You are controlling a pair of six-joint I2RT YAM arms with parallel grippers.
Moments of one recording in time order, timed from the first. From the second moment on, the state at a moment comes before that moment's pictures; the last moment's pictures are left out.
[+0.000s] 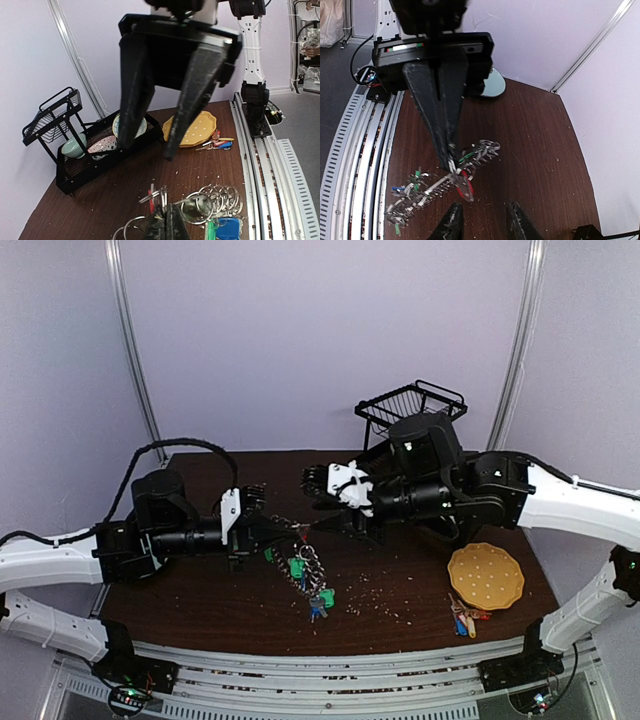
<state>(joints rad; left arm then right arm) -1.00 1.05 0.72 0.19 0.33 0.32 1.11 1.42 1.35 -0.39 -0.15 -0.52</state>
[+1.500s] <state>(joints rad) -1.00 1.04 0.53 0.67 0.43 0.16 1.11 1.52 1.31 -0.28 -0.42 -0.52</state>
